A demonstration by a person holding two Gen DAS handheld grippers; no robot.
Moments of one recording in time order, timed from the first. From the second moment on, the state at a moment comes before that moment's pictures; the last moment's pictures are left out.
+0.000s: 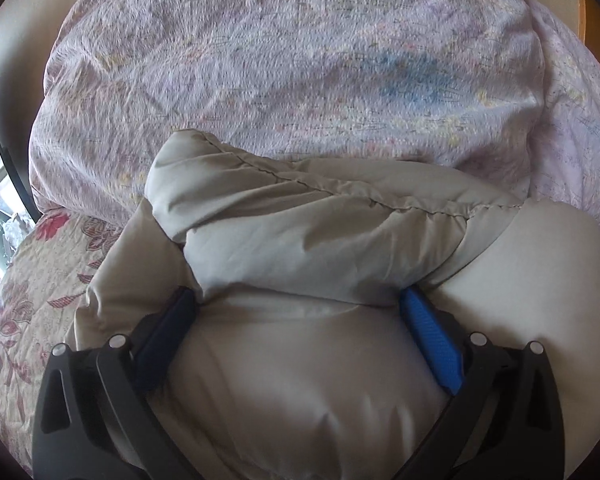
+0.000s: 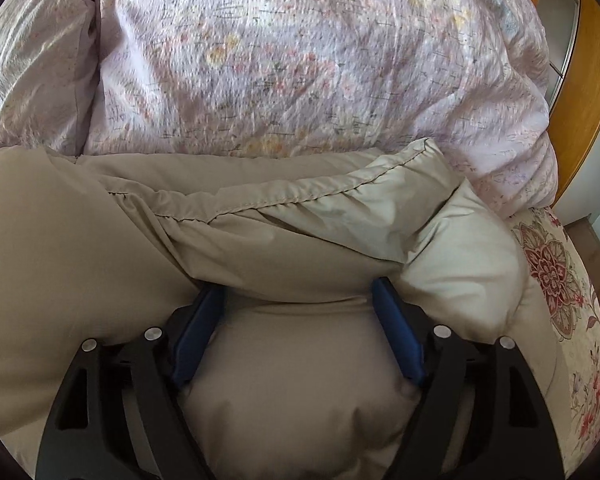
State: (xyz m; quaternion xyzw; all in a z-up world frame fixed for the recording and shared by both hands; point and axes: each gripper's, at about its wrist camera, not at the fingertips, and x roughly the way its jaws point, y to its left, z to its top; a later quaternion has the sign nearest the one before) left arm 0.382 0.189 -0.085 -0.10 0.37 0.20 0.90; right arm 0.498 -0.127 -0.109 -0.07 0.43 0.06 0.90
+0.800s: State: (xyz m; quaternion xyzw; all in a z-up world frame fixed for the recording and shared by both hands) left arm 0.352 0.183 -0.065 -0.07 0.36 0.23 0.90; right arm 0.506 -0.162 -0.089 0.00 0.41 0.06 0.91
